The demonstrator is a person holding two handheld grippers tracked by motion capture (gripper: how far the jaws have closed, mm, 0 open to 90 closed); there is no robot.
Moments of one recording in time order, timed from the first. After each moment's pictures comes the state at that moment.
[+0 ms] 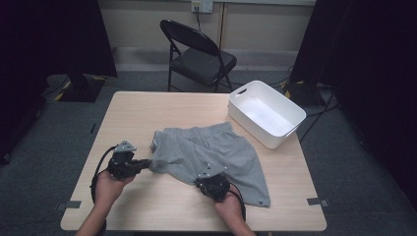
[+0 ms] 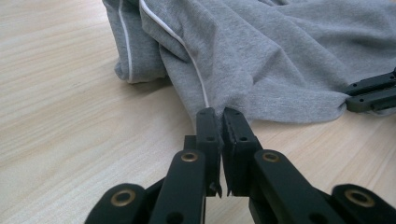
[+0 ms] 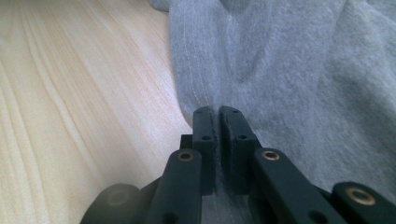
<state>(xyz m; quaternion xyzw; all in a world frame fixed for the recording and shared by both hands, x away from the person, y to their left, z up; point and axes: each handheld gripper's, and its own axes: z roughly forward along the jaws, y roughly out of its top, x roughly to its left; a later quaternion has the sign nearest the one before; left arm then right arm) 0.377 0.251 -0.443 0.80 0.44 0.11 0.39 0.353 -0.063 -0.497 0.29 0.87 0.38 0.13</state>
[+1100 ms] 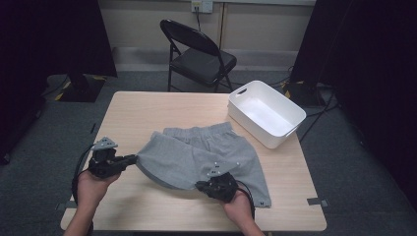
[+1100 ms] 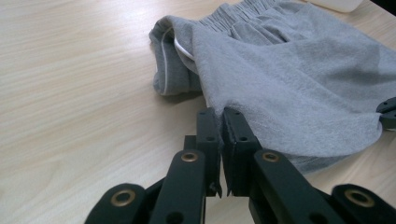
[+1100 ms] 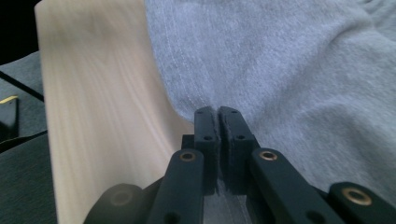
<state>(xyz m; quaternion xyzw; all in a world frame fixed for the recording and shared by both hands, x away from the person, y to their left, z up) 0.355 0.283 -0.405 0.78 0.46 0.13 0.41 0.342 -0.084 -0.466 0.26 0.86 0.43 0.04</state>
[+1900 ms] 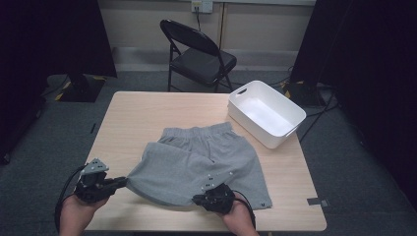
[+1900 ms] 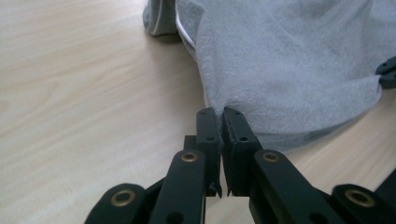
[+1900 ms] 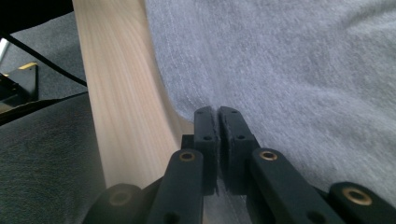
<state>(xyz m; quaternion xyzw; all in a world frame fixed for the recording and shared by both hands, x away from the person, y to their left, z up) 0.296 0.295 -0.417 0.80 0.46 0.12 0.36 0.316 -0.075 -0.471 0.22 0.89 0.40 0.01</state>
